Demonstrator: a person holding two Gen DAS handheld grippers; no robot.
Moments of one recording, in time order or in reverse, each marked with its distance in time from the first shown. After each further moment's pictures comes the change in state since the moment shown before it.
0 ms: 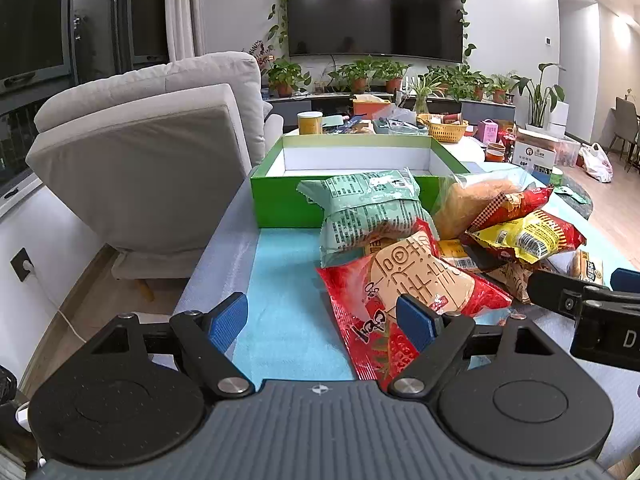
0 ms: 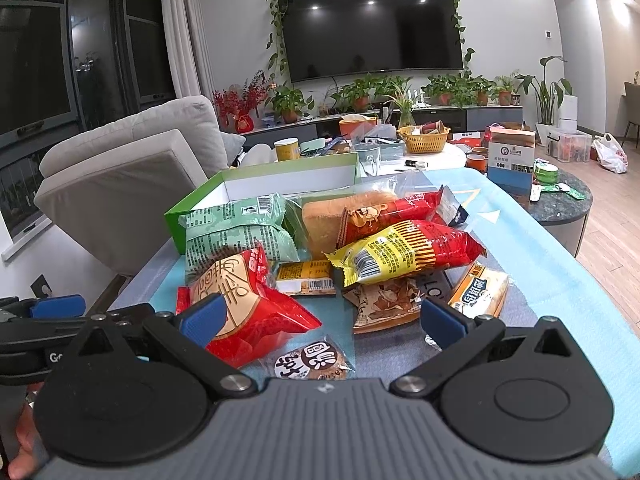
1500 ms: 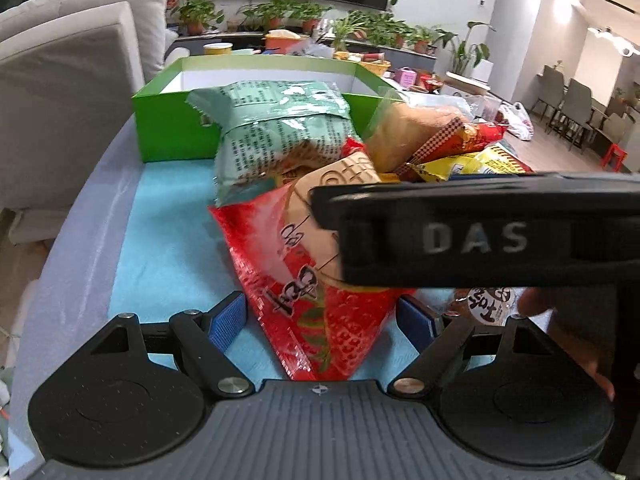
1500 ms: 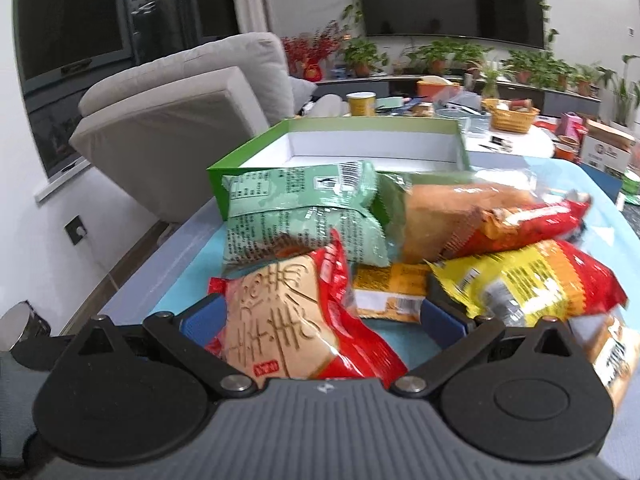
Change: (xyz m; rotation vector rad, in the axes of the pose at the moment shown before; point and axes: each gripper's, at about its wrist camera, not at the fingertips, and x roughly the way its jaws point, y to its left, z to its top) left arm 0.075 -0.008 -0.013 0.016 0.180 -0.323; right arm 0.091 0.039 0.021 -0.157 0.166 0.203
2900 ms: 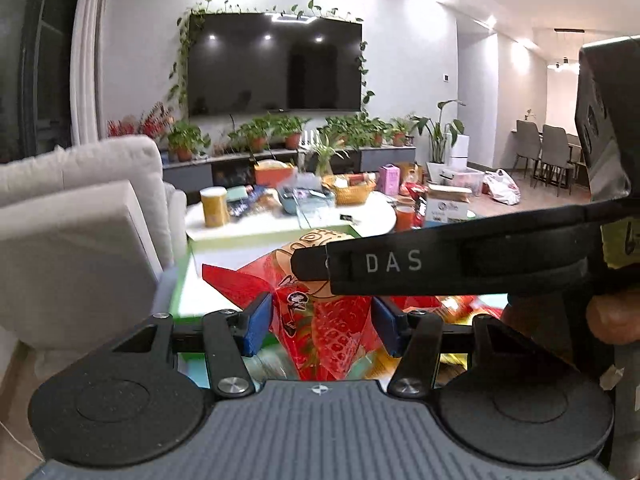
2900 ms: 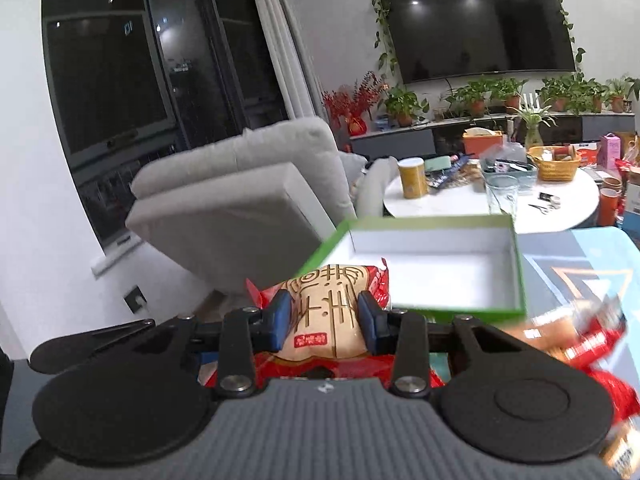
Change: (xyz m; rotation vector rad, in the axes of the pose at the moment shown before) left arm -0.064 0.004 0.101 0.159 -0.331 0.028; right arm -0.009 0.010 0.097 0.100 -0.166 0.154
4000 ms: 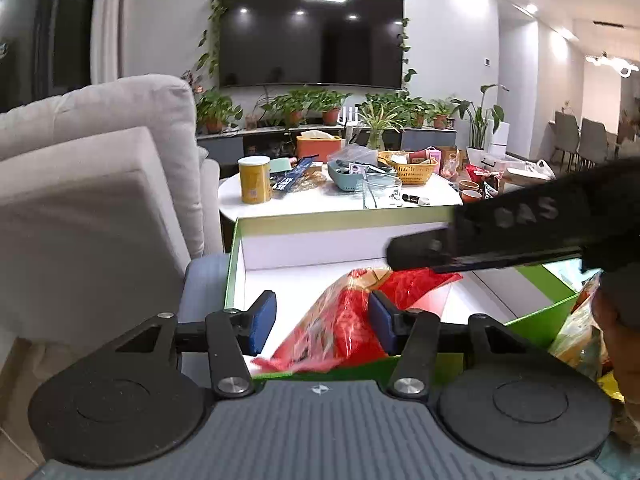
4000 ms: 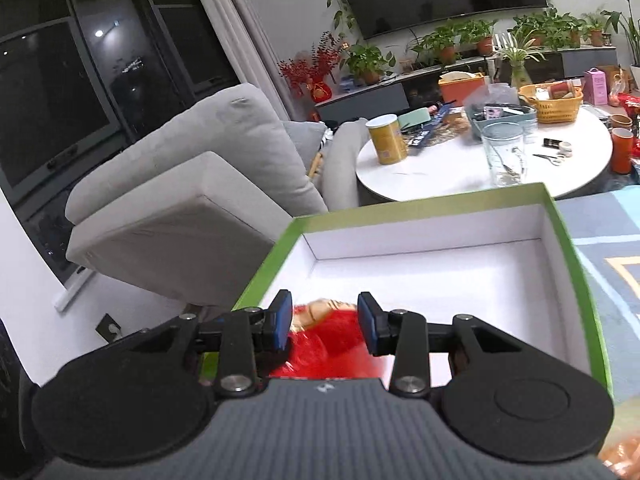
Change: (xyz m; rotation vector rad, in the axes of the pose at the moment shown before) left arm 0.127 0.087 -0.021 -0.063 0.063 0.074; right arm 0.098 -0.053 0.014 0.139 0.104 -0.054
